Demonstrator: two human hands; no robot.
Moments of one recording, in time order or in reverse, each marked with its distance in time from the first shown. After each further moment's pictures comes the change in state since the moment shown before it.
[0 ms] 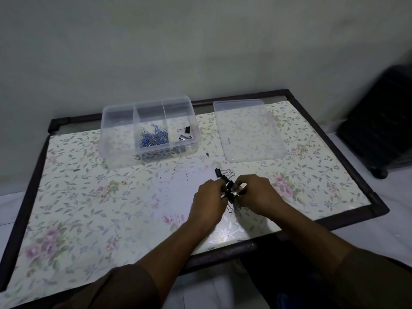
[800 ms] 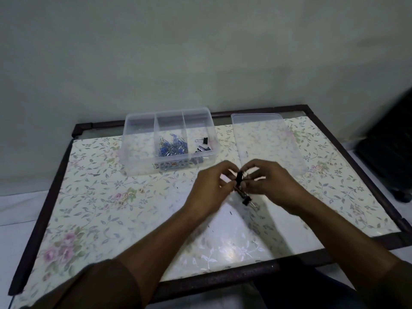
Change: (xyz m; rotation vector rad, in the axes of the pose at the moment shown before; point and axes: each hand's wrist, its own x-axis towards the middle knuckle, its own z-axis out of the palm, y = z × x) left_hand 0.017 0.001 -0.081 -0.381 0.059 0.112; right_hand 0.010 -0.049 -0.041 0.453 -0.058 -0.146
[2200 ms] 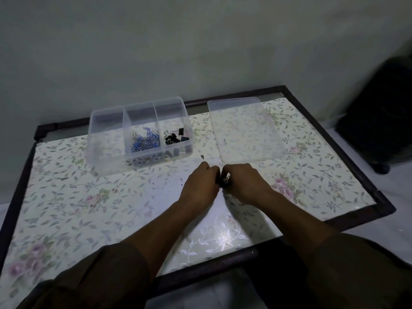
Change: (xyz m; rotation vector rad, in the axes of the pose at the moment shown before) left_hand 0.035 -0.044 0.062 0.624 -0.150 0.030; right_hand 0.028 0.051 0.020 -0.767 0.027 -0.046
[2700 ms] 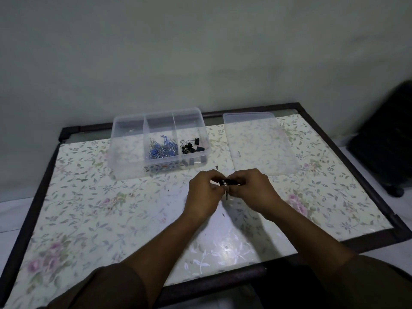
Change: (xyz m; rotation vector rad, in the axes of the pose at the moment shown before) left_hand -0.022 -0.007 -0.028 -0.637 0.201 -0.211; right_hand -0.008 -0.022 -0.012 0.594 0.087 0.071
